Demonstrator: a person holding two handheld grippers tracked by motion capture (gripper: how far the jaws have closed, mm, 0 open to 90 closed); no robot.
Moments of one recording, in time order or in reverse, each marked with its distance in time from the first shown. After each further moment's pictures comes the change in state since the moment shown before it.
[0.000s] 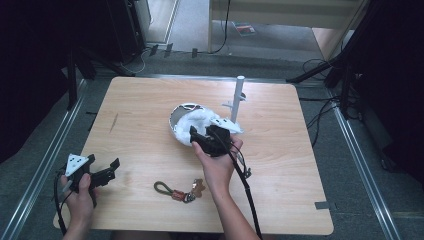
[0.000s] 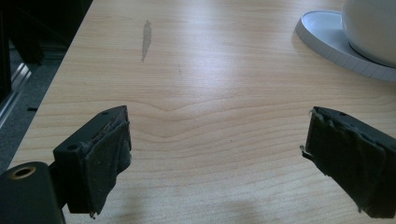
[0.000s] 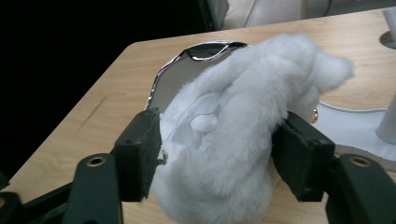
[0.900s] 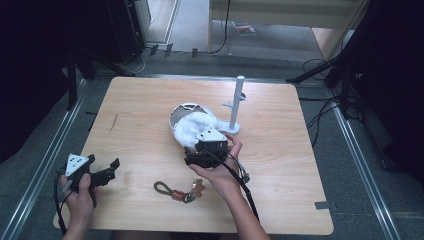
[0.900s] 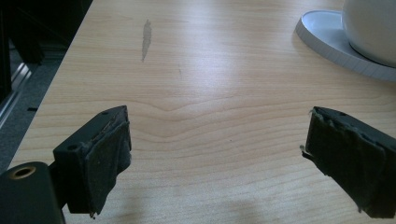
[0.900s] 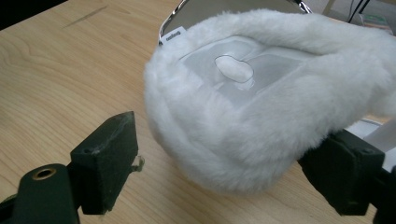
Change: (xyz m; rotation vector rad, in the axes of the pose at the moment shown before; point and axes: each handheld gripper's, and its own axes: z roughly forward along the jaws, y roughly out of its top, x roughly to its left) left arm 0.000 0.000 0.000 -0.002 0.000 -0.005; right arm 0.009 -0.025 -0.002 0.148 -0.008 -0.405
